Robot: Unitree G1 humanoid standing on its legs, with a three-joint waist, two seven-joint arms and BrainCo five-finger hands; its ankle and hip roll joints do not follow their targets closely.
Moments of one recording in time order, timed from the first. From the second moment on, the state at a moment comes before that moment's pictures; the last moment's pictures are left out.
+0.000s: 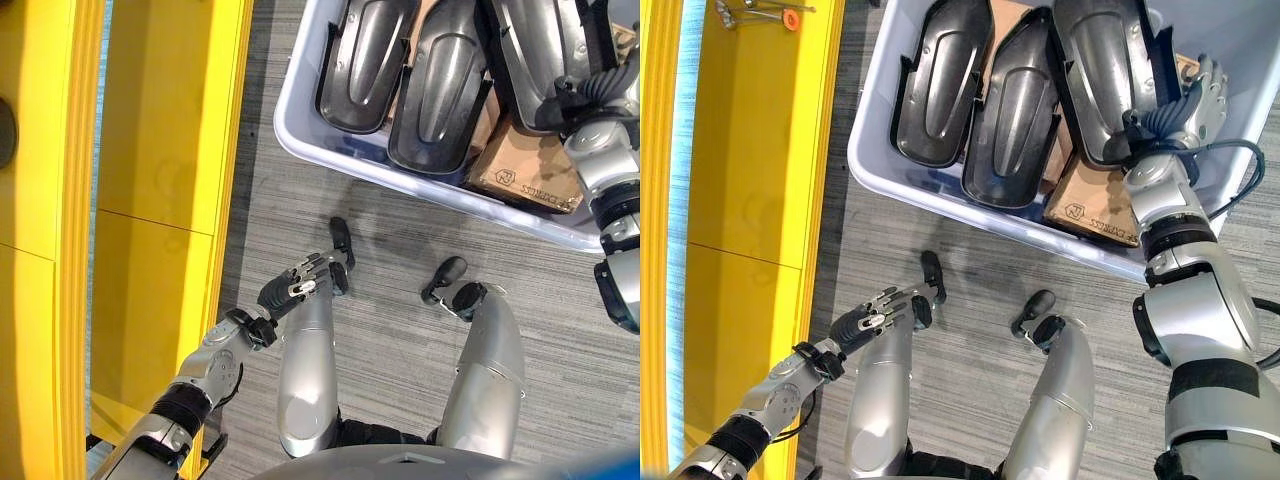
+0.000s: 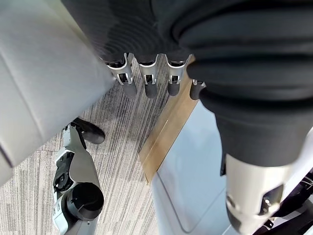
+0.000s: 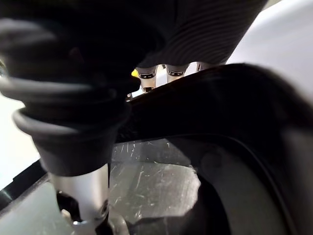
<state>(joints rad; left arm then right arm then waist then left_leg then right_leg) -0.14 0.48 -0.37 0.42 -0.89 -0.01 -0.45 -1.25 -0.72 0.48 1.12 0.06 0.12 -0.60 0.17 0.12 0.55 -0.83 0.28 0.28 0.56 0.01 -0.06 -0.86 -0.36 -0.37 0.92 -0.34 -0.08</state>
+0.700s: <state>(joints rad) -0.14 0.48 -0.37 0.41 -0.89 -0.01 -0.46 -1.37 -0.80 0.74 1.16 -0.61 0.40 -0.22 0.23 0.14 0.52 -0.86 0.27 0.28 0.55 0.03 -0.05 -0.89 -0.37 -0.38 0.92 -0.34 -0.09</state>
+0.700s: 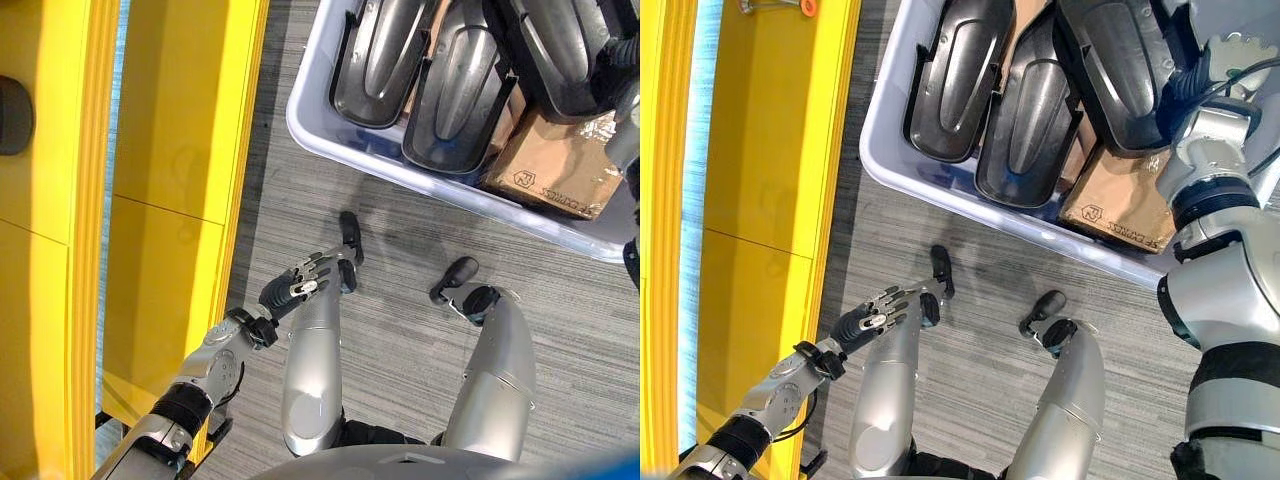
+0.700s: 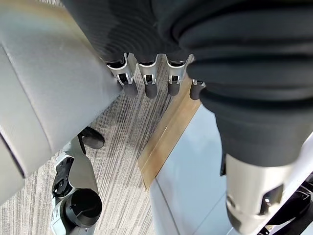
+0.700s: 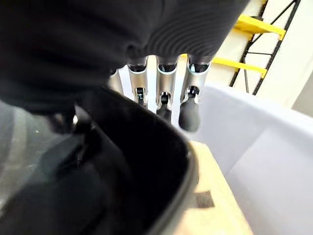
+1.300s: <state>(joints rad) -0.14 0.47 -0.40 0.44 -0.89 -0.04 -0.44 -1.08 -0.68 0.44 1.14 -0.14 0.13 -0.90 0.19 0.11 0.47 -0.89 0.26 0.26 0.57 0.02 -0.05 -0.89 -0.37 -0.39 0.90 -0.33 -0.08</state>
